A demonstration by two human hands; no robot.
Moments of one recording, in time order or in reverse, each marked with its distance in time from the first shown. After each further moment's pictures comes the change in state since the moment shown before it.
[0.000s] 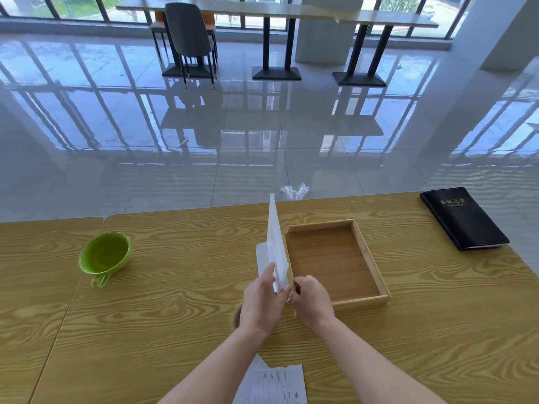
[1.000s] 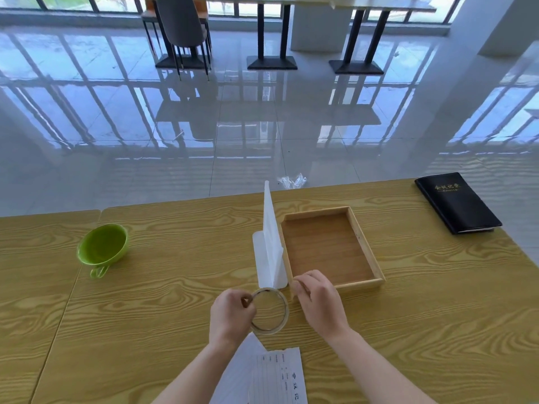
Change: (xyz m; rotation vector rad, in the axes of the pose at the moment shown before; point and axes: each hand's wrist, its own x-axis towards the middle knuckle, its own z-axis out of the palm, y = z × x) left_hand -0.043 -0.039 -0.030 0.134 0.010 -0.184; right_hand -0.049 0.026 -0.005 0.146 0.248 -0.288
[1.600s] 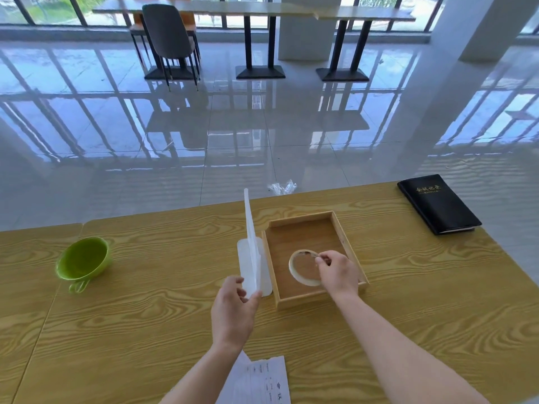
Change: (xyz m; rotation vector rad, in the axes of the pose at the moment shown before) left_hand -0.005 0.047 0.013 -0.213 0.128 0.013; right_hand 0.061 0.051 -0.048 -0.031 0.177 0.411
